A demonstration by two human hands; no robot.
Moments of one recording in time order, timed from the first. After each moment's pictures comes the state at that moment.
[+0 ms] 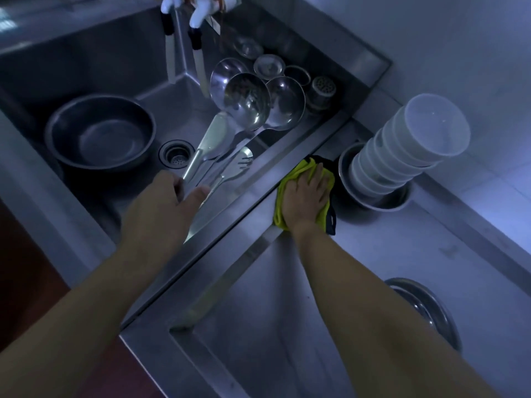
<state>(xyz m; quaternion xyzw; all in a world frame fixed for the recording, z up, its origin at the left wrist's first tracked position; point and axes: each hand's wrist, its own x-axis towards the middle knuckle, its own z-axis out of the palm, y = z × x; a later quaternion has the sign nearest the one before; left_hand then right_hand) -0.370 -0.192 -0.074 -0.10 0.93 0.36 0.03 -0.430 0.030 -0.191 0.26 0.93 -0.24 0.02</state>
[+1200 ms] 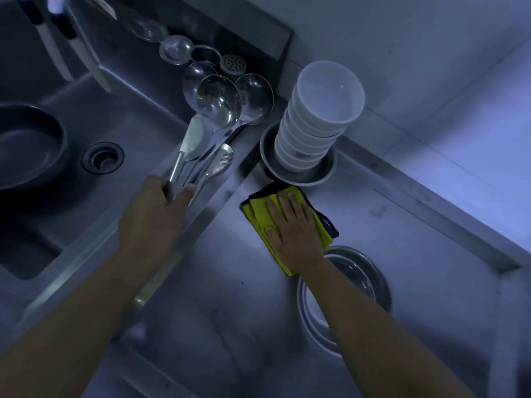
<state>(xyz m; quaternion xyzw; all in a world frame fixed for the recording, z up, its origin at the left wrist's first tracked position) -0.369 -0.068 -0.092 -0.06 0.93 0.37 0.05 -0.300 0.173 -0.208 0.01 1.00 -0.07 0.06</state>
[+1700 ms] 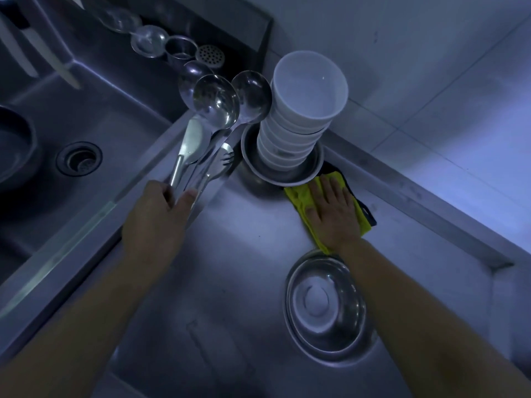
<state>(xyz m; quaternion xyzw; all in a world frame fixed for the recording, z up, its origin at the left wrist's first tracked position) -0.365 -0.021 -0.107 -0.07 0.92 0.37 0.05 -0.308 0.290 -0.199 0.12 0.99 -0.03 0.09</state>
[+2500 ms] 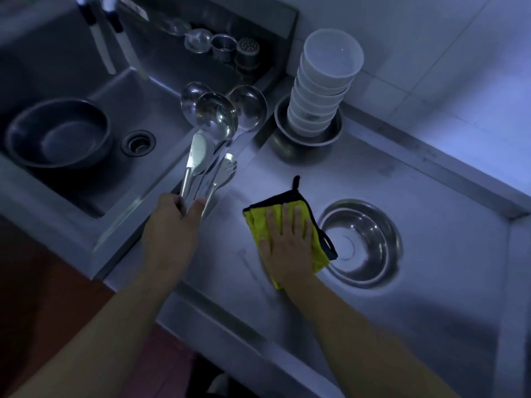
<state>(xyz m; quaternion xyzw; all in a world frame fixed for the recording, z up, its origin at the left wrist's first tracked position) -0.249 -0.117 -0.091 -0.09 0.91 0.40 0.05 -0.183 0.063 -0.204 0.13 0.99 -0.07 0.07</state>
